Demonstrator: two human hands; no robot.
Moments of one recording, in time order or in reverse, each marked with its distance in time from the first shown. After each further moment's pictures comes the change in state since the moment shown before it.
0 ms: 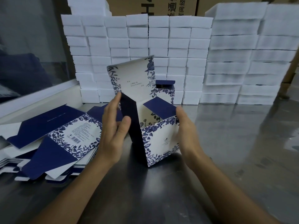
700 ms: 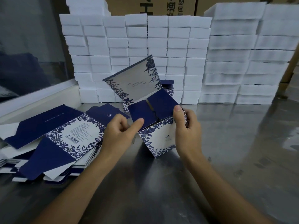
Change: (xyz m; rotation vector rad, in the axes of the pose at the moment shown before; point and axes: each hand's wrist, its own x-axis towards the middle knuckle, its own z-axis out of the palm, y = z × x) left_hand 0.003 0.008 0.012 -0.054 0.036 -0.481; right_hand -0.010 -0.006 0.002 -0.063 0.191 -0.270
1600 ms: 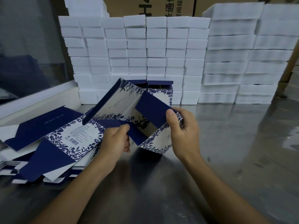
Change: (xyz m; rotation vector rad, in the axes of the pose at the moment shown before) left_hand 0.006 -0.015 -0.002 -0.088 -0.014 -0.242; right_hand -0.003 -0.001 0.000 -0.152 -0.034 -0.093
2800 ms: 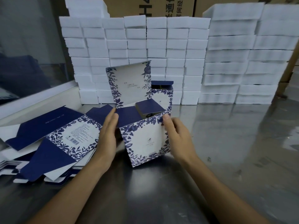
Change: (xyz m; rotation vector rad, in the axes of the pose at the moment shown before) left_hand 0.008 -0.005 -0.009 -0.282 -0.001 0.156; right_hand -0.004 0.010 0.003 0.059 -0.218 0.133
